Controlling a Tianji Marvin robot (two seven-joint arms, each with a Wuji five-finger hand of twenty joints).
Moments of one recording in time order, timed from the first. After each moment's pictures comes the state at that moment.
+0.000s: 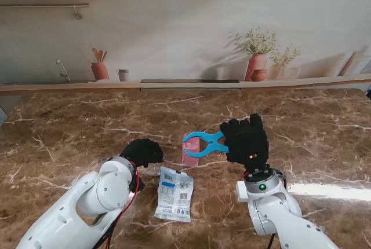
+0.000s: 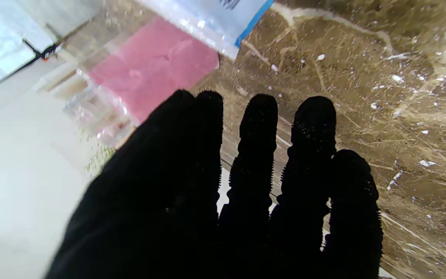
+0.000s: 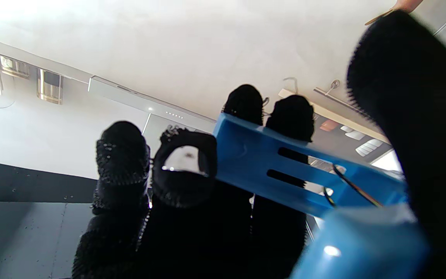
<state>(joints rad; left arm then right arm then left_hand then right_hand) 1.51 -1.13 -1.02 -1.72 0.50 0.42 -0.05 -1.63 -1.04 1.08 -1.66 -1.56 0.44 -0.83 0.95 -0.48 0.47 -0.13 0.90 -0.03 0.78 0.28 1.08 0.13 0.46 0.61 0.91 0.28 0.74 0.87 0.32 0.32 1.30 0.98 0.37 -1.12 1.11 -0.20 1.07 -0.29 0.70 1.25 1.22 -0.17 0.41 1.07 1.25 -0.09 1.31 1.00 0.70 0.06 1.37 0.78</state>
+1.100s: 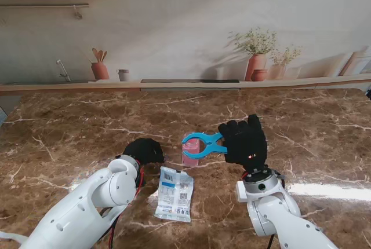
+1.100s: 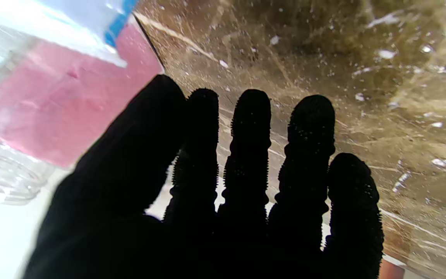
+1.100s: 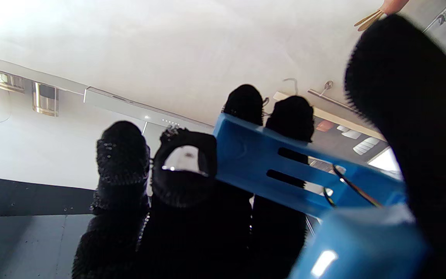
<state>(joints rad) 1.37 -1.15 -0.91 -1.47 0.55 0.34 0.04 -1.63 -1.05 1.07 -1.66 -1.53 0.42 -0.82 0.81 -0.58 0.51 -0.16 0.91 -0.07 0.82 0.26 1.10 0.08 0.58 0.66 0.94 0.26 0.79 0.91 0.30 0.33 1.34 0.99 0.37 -1.10 1.11 -0.18 1.07 -0.29 0.70 1.26 1.22 -0.17 0.41 1.07 1.25 -0.09 1.31 1.00 0.69 0.06 1.37 0.78</state>
